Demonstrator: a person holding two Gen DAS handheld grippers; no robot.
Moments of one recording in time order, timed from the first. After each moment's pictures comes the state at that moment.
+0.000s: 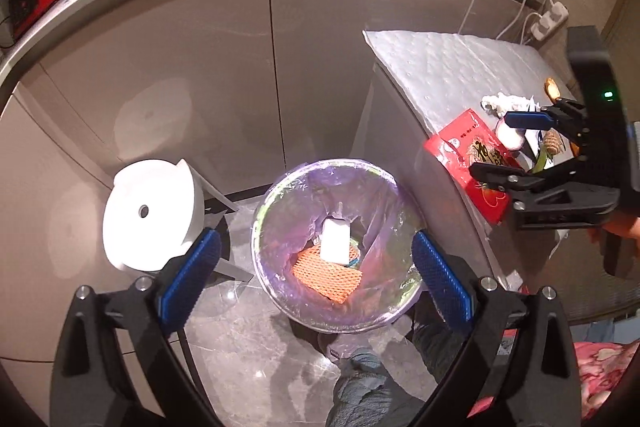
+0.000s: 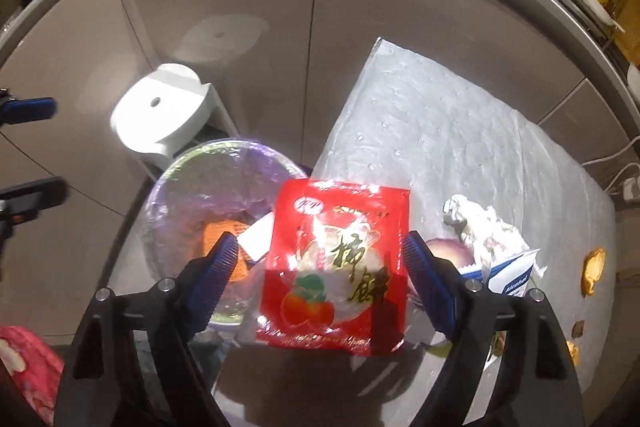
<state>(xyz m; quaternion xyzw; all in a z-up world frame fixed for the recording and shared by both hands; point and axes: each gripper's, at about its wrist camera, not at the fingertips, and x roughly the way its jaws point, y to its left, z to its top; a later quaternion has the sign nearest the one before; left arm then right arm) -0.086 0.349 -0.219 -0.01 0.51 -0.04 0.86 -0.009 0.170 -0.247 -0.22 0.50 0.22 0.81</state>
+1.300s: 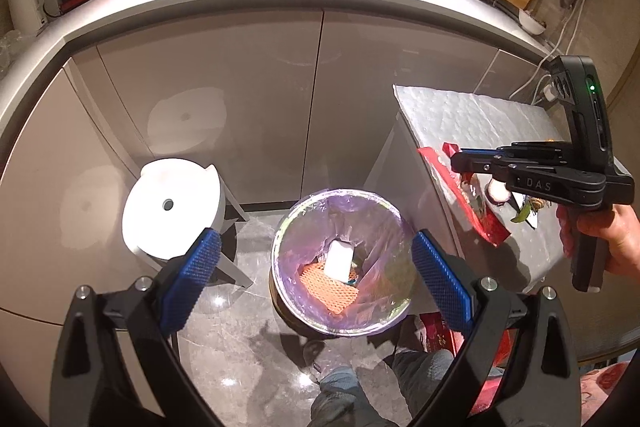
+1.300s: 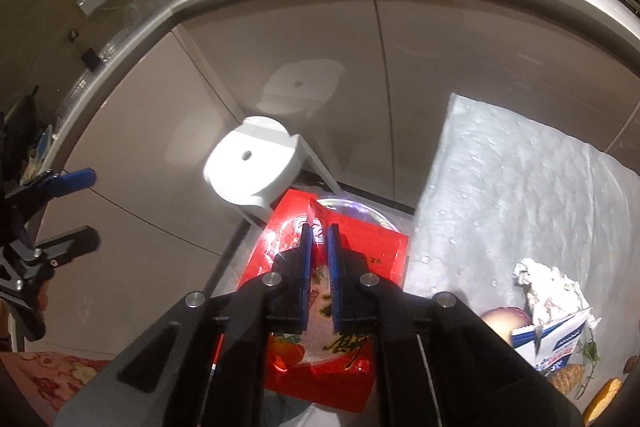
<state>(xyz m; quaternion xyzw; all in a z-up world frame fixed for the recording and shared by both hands) -0.118 0.381 -0.171 -0.07 0.47 0.01 0.88 -0.003 0.192 -0.187 -0.06 0.50 0.39 0.77</state>
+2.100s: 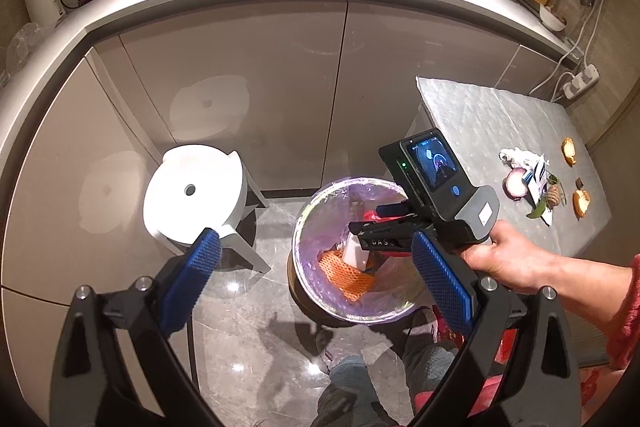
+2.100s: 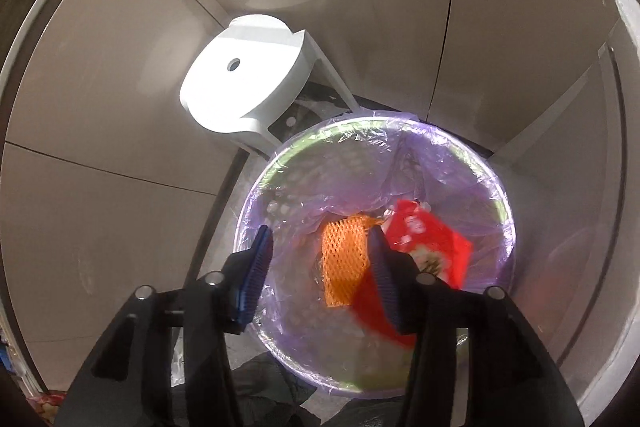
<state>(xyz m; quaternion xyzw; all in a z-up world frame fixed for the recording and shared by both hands) -0.122 0.384 -0.166 -0.07 0.49 0.05 0.87 0.010 0.288 -0.342 -0.12 0.62 0.36 0.69</state>
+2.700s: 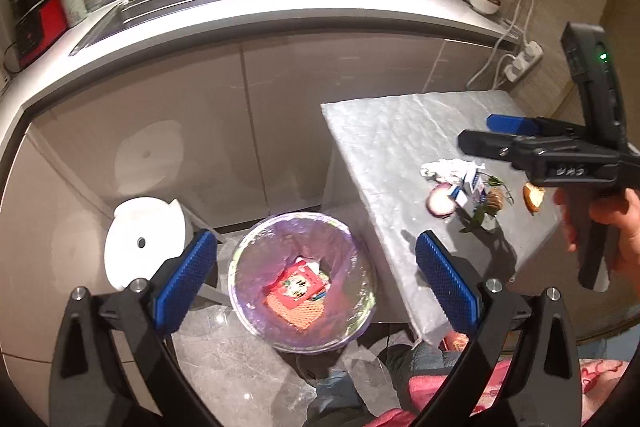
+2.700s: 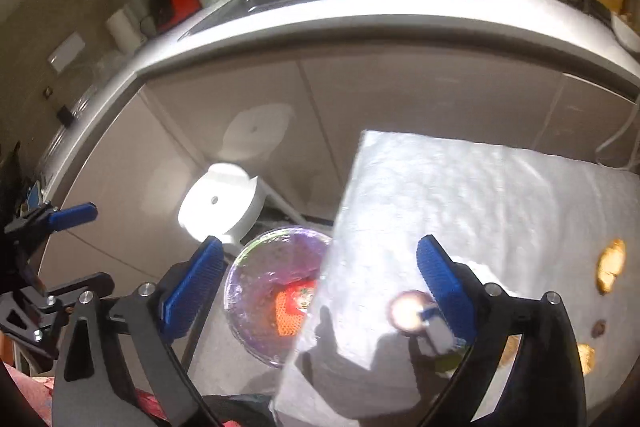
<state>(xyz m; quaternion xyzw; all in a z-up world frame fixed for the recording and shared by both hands) -0.078 0.291 -0.133 -0.02 0.46 -0.06 0.88 0.009 0.064 -0.114 0.00 0.45 0.26 0.85</state>
